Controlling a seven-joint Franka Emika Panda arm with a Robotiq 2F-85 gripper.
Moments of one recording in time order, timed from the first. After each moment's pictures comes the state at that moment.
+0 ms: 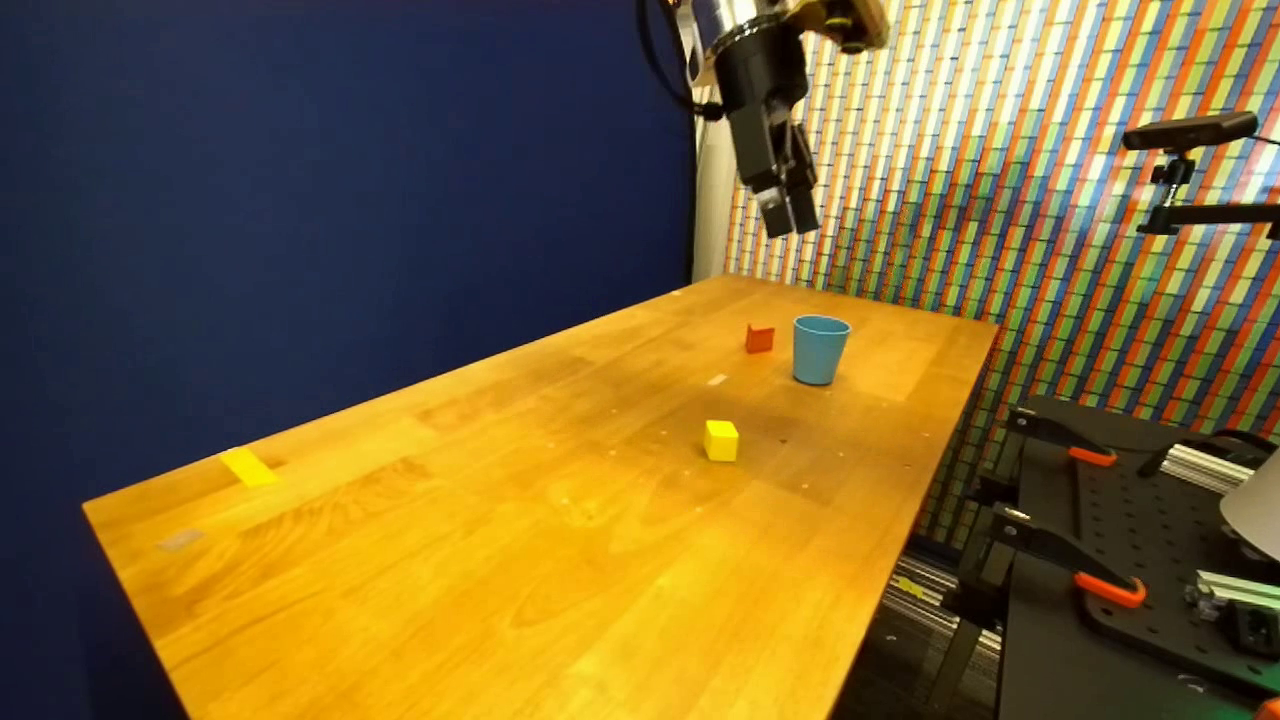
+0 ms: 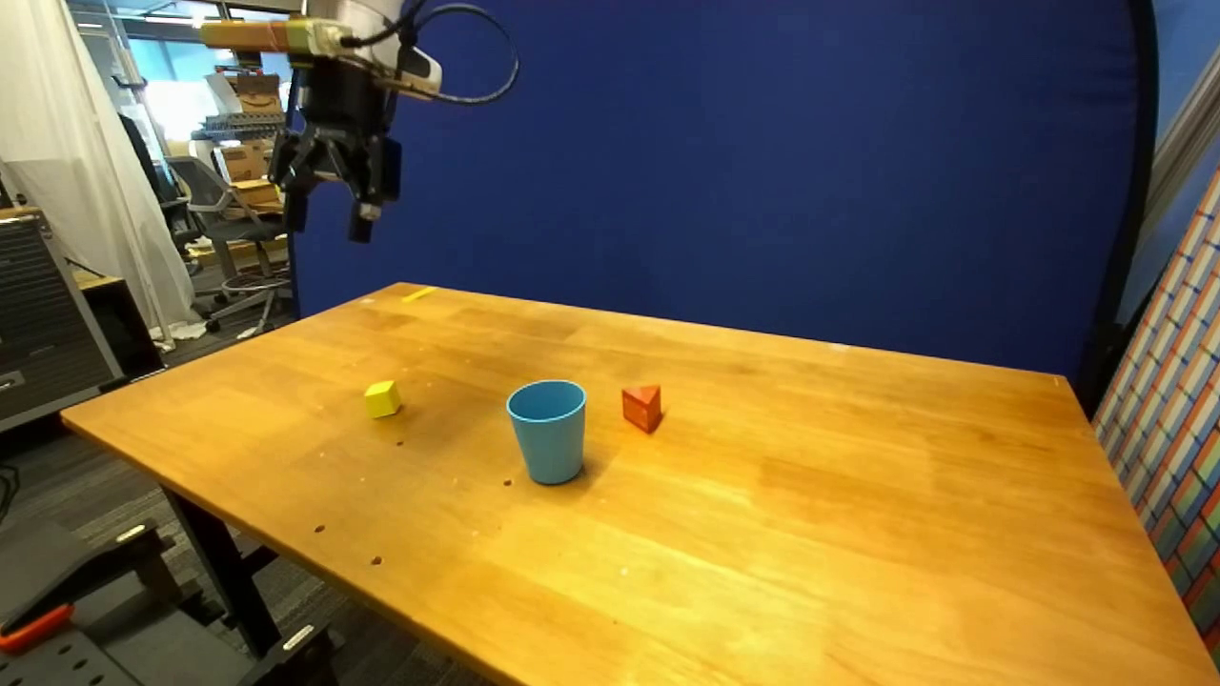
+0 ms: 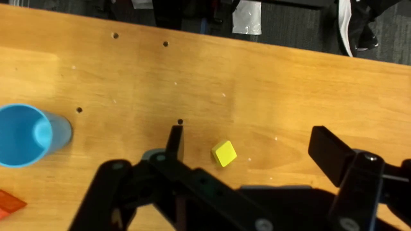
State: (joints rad) arm 0.10 0.11 0.10 -2.09 0.10 1.81 0.01
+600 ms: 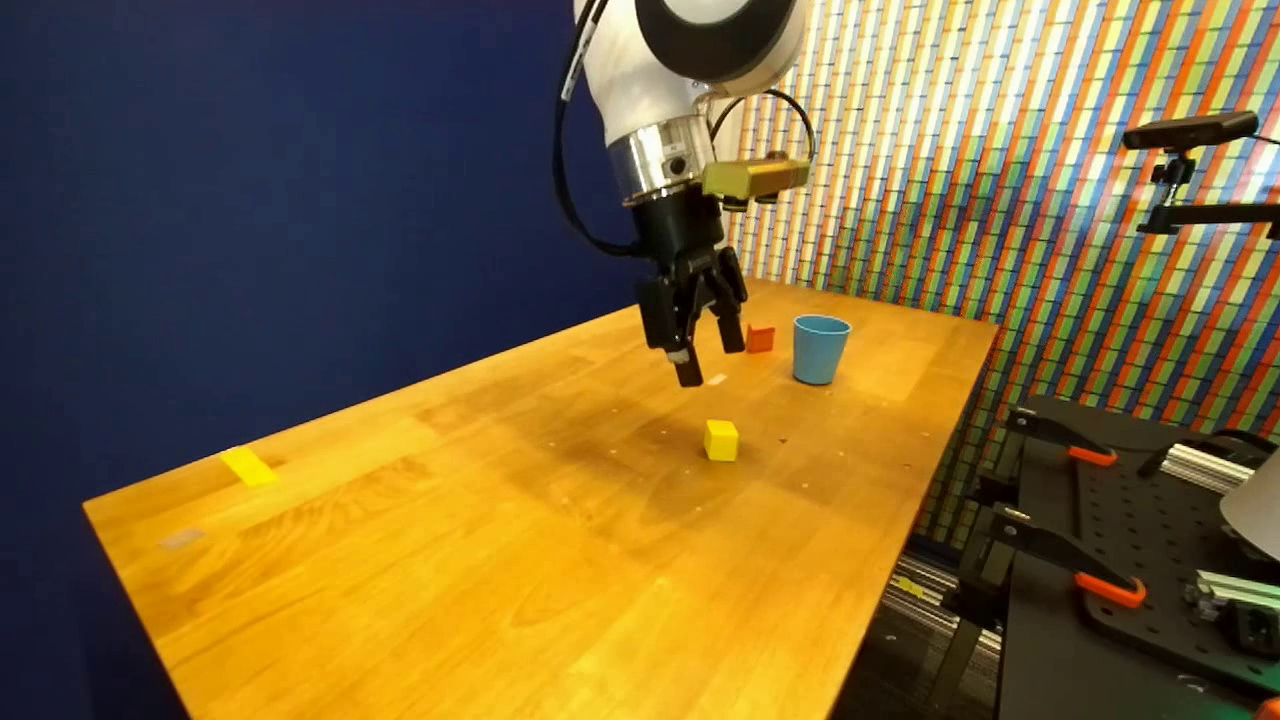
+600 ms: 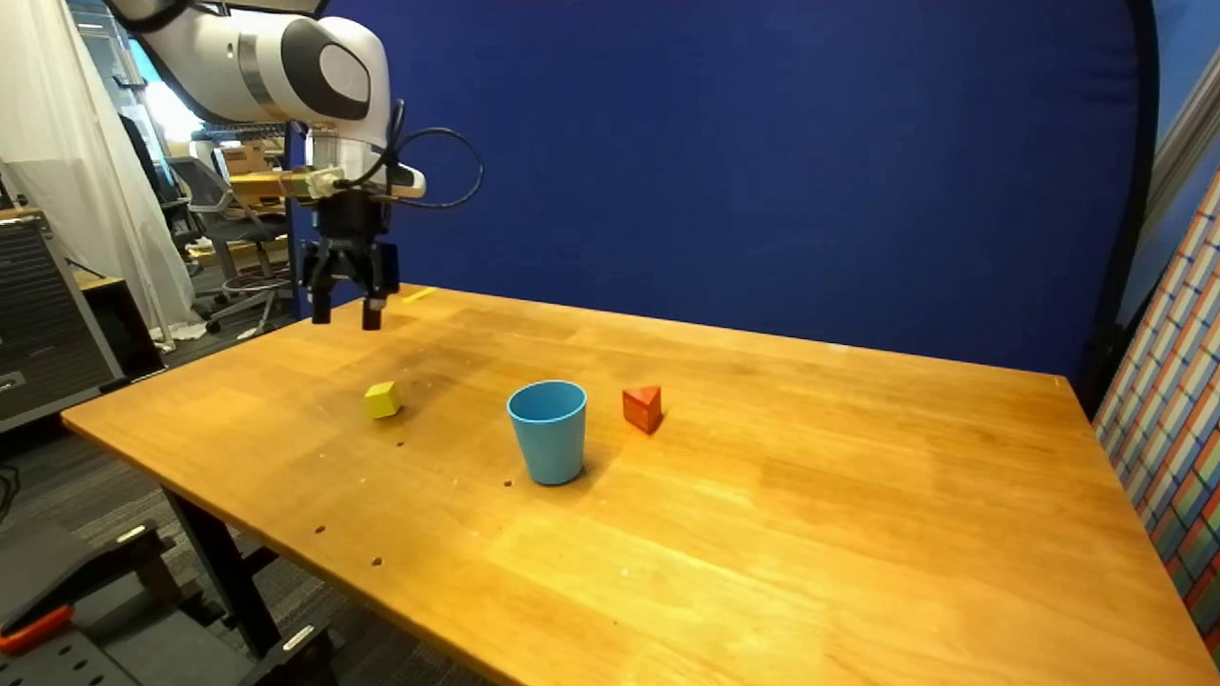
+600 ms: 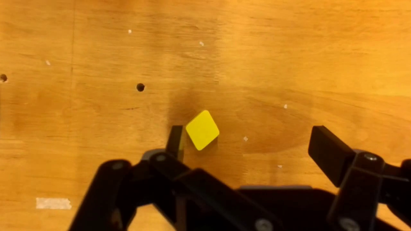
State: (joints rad) arm 0.22 0.39 0.13 -2.03 0.00 2.08 0.27
